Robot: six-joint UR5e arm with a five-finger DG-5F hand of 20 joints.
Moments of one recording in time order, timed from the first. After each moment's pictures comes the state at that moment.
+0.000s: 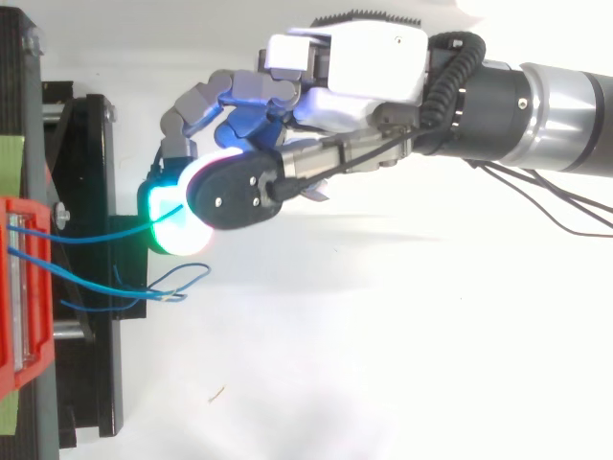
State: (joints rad) arm 0.03 -2.34 -1.27 -2.53 -1.51 -0.07
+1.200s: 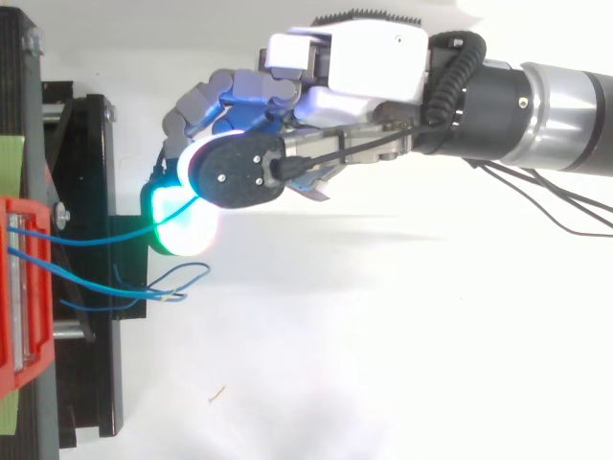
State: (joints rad) arm 0.03 -2.34 -1.27 -2.53 -1.51 -0.06
